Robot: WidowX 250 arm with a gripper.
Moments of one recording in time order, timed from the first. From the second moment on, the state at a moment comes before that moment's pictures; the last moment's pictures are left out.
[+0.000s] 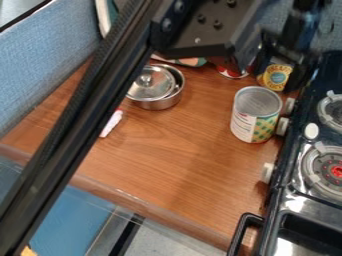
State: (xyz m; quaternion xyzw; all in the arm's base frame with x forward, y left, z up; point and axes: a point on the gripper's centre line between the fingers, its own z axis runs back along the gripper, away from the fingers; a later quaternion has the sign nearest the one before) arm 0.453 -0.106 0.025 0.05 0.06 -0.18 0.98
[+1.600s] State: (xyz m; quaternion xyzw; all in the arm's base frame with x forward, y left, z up) arm 0.328 -0.083 0.037 0.02 0.08 -0.16 0.98
